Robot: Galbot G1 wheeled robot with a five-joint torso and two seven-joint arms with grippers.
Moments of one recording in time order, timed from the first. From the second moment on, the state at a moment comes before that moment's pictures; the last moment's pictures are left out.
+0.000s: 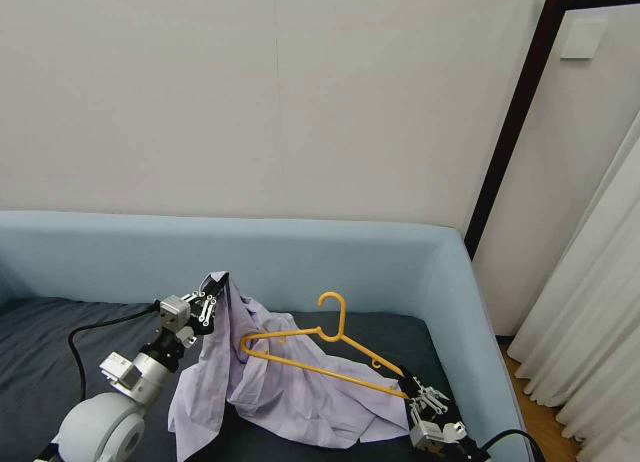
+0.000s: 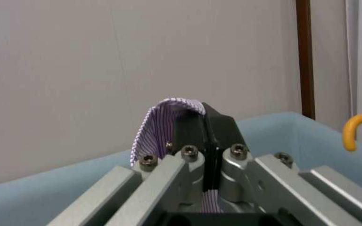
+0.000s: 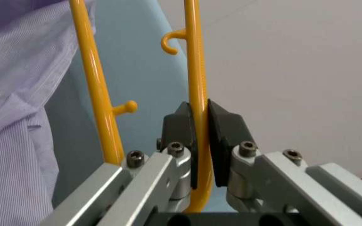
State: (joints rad) left arm 1.29 -0.88 -0.48 -1.97 -0.52 -0.25 0.14; right arm -1.39 0.84 0.10 1.82 -0.63 0.16 0.41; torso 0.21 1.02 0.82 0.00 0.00
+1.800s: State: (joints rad) left arm 1.38 -1.13 -0.33 -1.93 -0.23 -0.45 0.32; right arm -1.06 0.81 -0.07 1.89 -0.25 -0.01 0.33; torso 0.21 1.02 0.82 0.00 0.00
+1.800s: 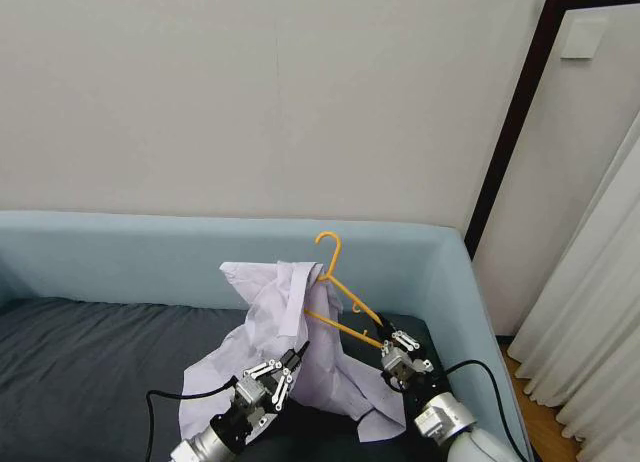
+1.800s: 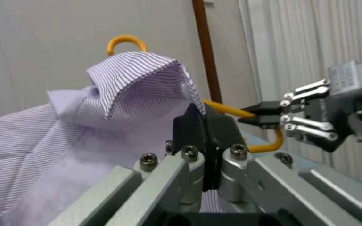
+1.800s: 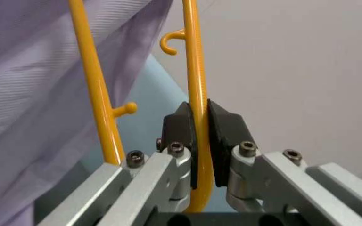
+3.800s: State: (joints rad) left arm 1.29 -1.14 -0.30 -1.79 -0.25 -0.51 0.23; right arm -0.99 0.87 -0.10 1.83 -0.08 0.20 0.24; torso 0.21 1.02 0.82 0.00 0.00
